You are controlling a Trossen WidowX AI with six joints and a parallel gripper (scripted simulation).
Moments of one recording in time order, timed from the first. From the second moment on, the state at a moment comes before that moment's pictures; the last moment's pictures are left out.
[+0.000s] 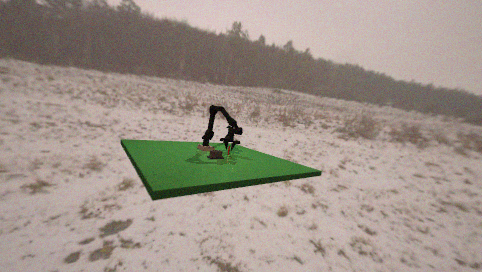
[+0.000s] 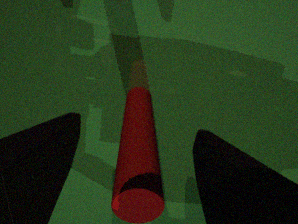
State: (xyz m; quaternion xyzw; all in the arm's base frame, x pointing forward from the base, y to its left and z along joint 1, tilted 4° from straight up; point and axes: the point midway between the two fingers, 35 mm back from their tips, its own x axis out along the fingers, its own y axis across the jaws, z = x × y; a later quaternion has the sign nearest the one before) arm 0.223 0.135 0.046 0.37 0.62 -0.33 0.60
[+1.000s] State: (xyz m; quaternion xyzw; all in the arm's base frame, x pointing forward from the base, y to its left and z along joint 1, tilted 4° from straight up) arm 0.224 0.133 0.080 0.37 0.63 -0.33 0.60
